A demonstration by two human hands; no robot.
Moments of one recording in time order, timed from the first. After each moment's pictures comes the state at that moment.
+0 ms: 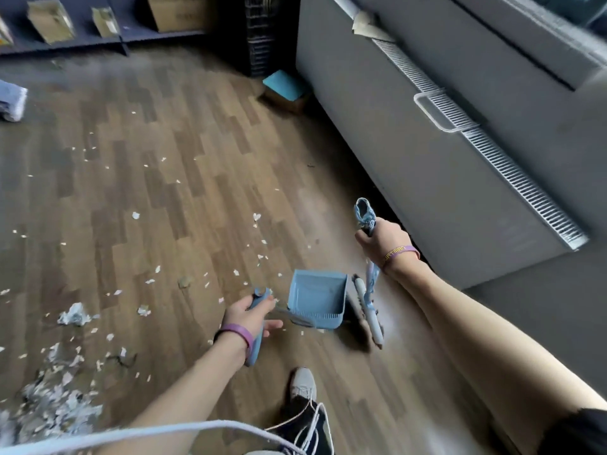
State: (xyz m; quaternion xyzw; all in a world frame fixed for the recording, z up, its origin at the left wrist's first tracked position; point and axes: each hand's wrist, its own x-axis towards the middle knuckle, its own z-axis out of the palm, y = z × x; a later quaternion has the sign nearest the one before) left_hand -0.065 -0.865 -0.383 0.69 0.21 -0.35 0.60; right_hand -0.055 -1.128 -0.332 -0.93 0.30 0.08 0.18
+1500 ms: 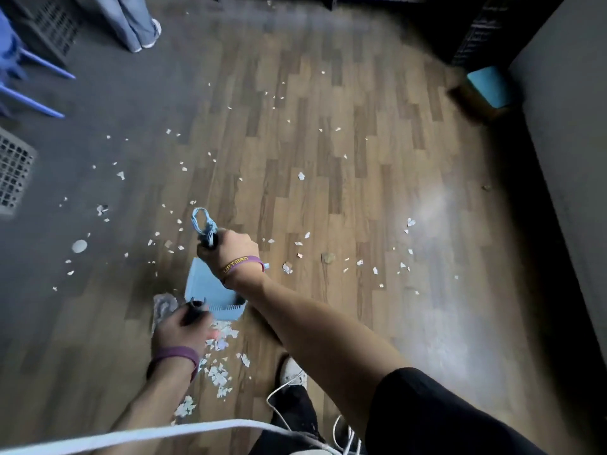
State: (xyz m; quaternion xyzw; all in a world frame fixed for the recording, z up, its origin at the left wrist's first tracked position) left_hand 0.024 -0.329 -0.396 0.70 0.47 -0.08 0.53; right_hand 0.146 -0.399 -0.377 -0.88 -0.04 0.27 0.40
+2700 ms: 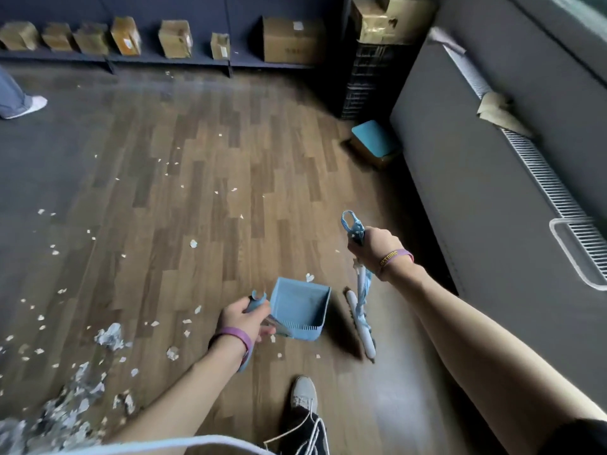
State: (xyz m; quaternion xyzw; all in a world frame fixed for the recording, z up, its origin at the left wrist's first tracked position) left_hand 0.265 -0.826 -0.372 0.70 0.31 -0.23 0.61; right_hand 0.358 -1.073 -0.337 -0.97 0.12 0.16 0.16
